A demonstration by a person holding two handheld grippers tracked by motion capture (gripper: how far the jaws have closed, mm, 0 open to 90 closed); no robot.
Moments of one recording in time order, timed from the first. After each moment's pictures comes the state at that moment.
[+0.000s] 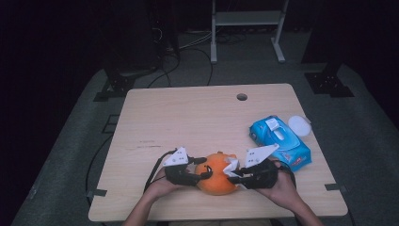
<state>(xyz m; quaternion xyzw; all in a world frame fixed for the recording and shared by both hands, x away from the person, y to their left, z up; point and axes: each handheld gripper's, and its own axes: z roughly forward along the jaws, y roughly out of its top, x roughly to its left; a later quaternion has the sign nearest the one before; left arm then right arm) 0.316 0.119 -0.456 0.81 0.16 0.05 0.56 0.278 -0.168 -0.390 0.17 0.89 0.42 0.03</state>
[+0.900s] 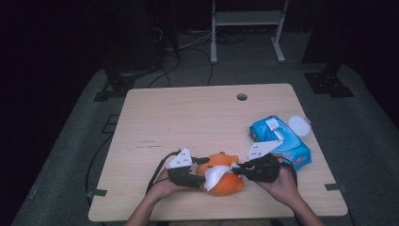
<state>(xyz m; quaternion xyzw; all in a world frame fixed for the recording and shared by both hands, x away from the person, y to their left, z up) 0.308 0.107 -0.449 0.82 0.15 0.08 0.55 0.293 -0.178 -0.394 0.22 0.88 0.42 0.06</state>
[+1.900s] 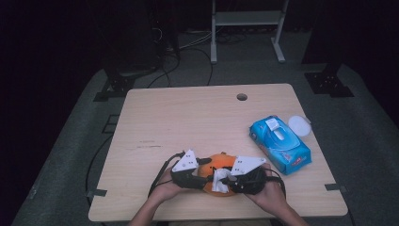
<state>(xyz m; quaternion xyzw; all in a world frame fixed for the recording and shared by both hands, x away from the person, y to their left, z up) 0.300 0.097 -0.442 0.83 0.15 0.10 0.52 0.263 -0.134 -0.404 0.17 0.89 0.40 0.16</state>
